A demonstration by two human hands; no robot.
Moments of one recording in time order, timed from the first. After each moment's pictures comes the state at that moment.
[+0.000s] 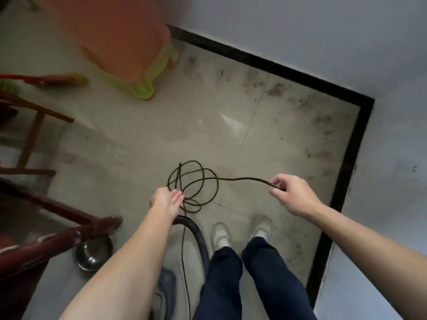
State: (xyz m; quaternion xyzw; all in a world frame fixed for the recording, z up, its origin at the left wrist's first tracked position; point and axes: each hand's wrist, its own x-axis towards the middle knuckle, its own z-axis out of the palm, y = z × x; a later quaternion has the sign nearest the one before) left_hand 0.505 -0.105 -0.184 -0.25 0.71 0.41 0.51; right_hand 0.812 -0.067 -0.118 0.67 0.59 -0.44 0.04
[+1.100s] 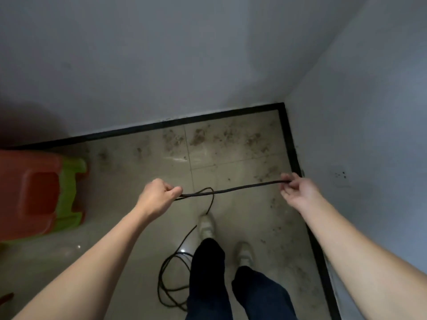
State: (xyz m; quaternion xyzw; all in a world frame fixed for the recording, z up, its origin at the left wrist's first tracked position) left_hand 0.729 0.293 -0.114 0.69 0.59 -0.10 0.40; right_hand 1.041 0.165 -0.142 0.66 -0.32 -0.44 -0.52
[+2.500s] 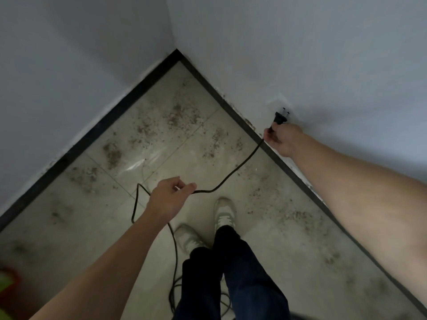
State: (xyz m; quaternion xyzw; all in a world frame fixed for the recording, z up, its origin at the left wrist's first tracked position) left_hand 0.984 0.260 -0.294 0.68 0.49 -0.24 0.49; right_hand 1.251 0.086 -0.335 0.63 -0.44 -0.36 -0.54
